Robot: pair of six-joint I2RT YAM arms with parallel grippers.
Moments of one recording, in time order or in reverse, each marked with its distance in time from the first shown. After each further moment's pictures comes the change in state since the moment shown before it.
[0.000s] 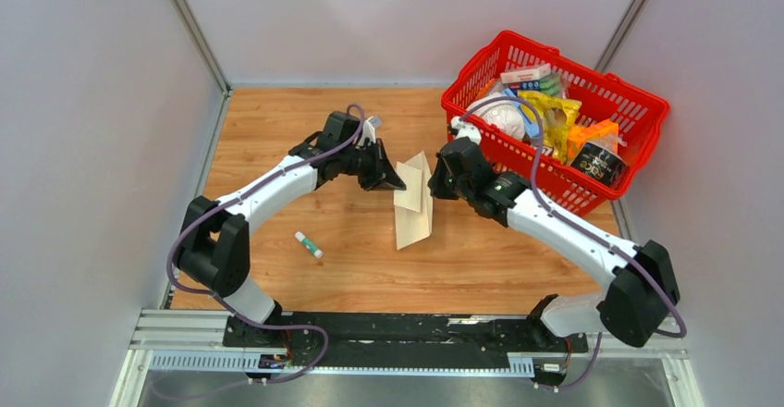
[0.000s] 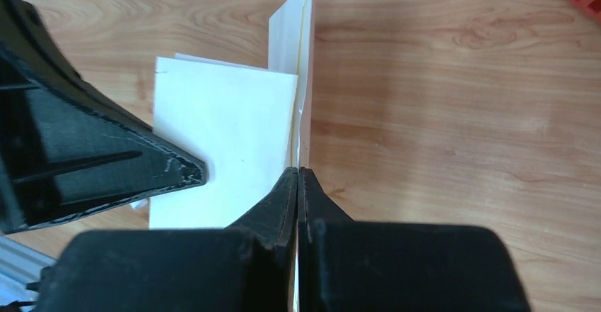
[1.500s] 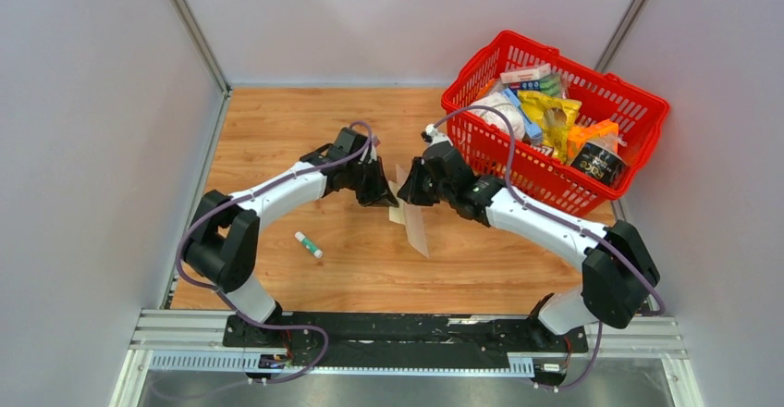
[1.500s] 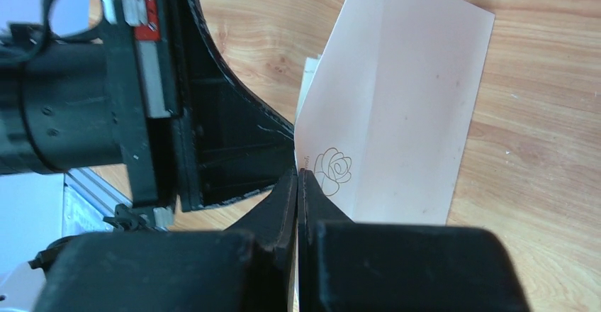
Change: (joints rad) left arm -0.040 0.038 -0.079 -0.052 -0.185 -0.014; right arm 0.065 0.158 -0.016 0.182 -0.219 0.075
